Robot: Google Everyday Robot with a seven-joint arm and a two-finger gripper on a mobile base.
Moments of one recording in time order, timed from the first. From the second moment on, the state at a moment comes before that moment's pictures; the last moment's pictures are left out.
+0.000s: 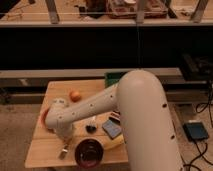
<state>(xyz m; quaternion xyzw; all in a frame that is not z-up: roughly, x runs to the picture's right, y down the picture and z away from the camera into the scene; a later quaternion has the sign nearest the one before) -0.219 0.253 0.801 -0.20 -0.26 -0.68 0.66</state>
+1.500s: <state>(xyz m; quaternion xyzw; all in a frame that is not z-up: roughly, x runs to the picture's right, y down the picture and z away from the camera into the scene) -0.208 0.258 0.806 -0.24 -0.26 -0.62 0.70</state>
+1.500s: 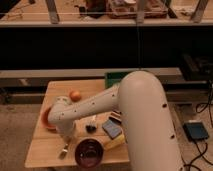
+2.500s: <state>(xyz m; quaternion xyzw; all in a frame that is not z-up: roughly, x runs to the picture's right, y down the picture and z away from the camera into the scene) -0.211 0.258 0.804 -0.25 -0.27 -0.62 0.70</state>
